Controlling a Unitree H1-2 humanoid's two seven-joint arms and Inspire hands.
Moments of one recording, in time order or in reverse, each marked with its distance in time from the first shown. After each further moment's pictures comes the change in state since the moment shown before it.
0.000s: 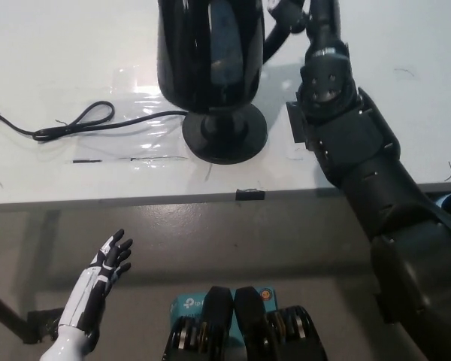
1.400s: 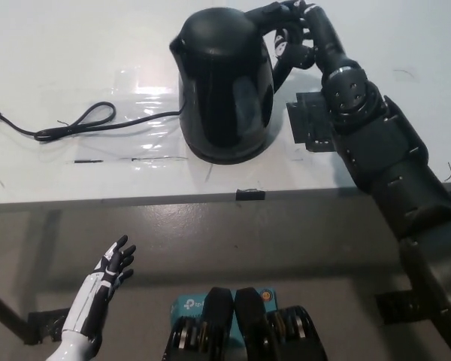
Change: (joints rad) left_arm 0.015 -0.001 -0.016 0.001 0.018 0.000 0.005; right_arm 0.041 -0.083 0.137 0.098 0.018 0.090 0.229
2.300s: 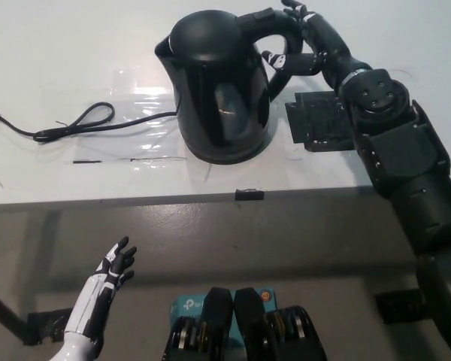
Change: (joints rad) left_arm 0.006 -0.007 -0.007 -0.002 0.017 0.001 0.011; right_arm 0.076 -0.035 -0.061 -0.200 0.107 0.087 0.291
